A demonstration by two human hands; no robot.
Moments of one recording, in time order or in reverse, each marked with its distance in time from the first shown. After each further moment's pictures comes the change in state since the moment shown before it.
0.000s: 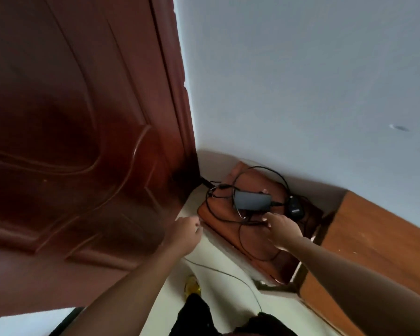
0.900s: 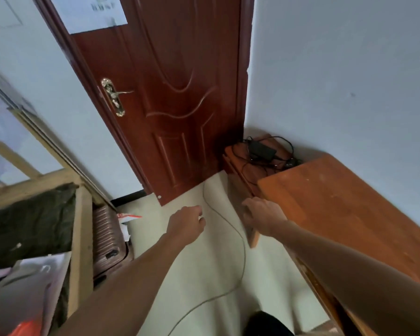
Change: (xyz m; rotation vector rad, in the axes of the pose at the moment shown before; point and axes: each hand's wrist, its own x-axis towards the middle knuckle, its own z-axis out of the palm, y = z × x) left_hand -0.487 0.219 0.190 -0.017 0.340 -0.414; right_hand -0.405 0.154 0.026 -0.288 0.027 -0.752
